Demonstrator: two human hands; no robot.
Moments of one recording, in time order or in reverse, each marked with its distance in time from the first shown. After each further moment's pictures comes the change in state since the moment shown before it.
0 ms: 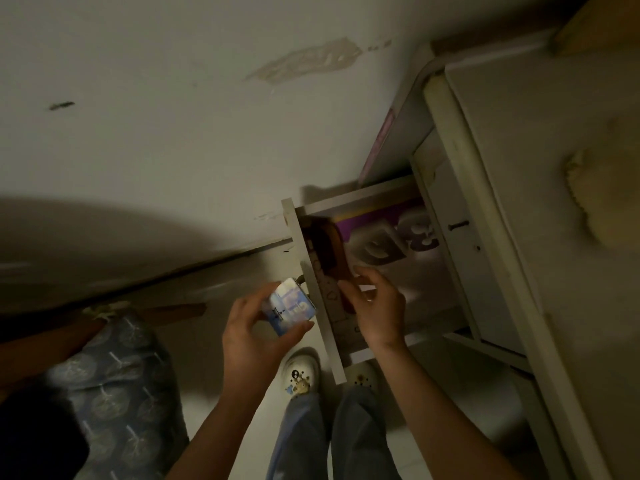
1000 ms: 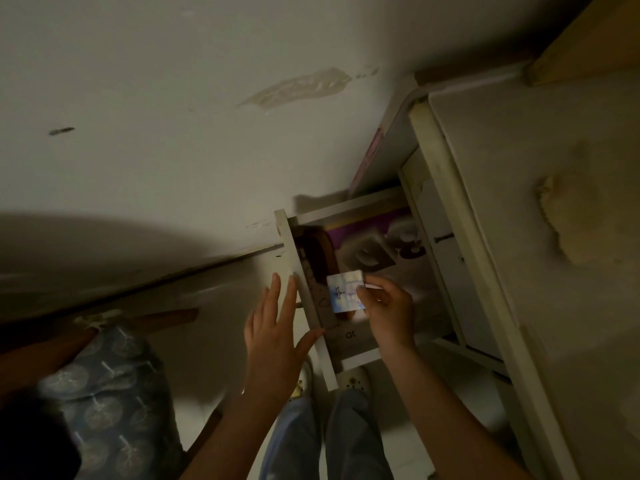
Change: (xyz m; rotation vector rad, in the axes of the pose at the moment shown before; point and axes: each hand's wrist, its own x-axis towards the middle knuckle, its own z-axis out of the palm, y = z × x) left_hand 0.004 0.028 0.023 0.382 -0.200 0.112; right_hand 0.008 -0.004 -0.022 0.057 0.097 0.162
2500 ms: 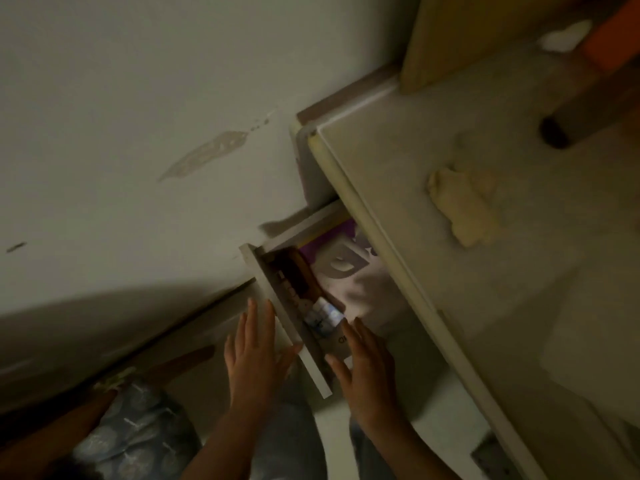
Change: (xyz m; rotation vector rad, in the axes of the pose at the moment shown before) left_hand 0.010 -0.008 -0.009 0.471 -0.145 0.001; right_hand -0.075 0.029 -0.016 -0.581 -0.148 -0.141
